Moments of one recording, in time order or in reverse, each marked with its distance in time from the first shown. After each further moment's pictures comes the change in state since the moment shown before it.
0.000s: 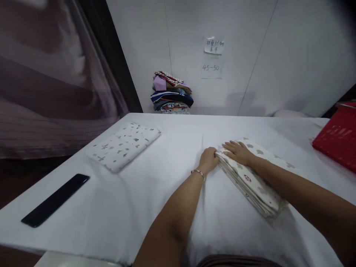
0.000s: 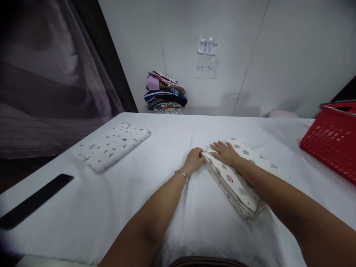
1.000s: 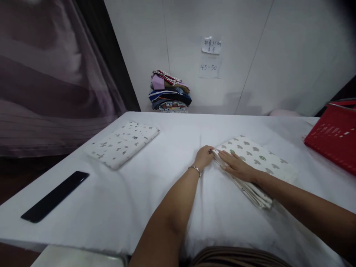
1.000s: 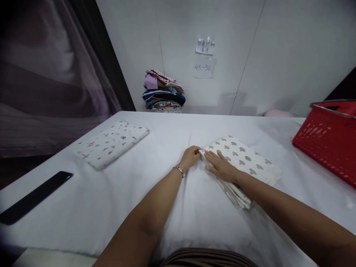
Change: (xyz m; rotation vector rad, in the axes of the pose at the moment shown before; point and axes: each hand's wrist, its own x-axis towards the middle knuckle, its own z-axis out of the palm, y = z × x) left_hand -0.003 -0.006 -0.004 -0.246 0.010 -0.024; right_hand -0.066 -0.060 -0.022 0.250 -0.120 -0.159
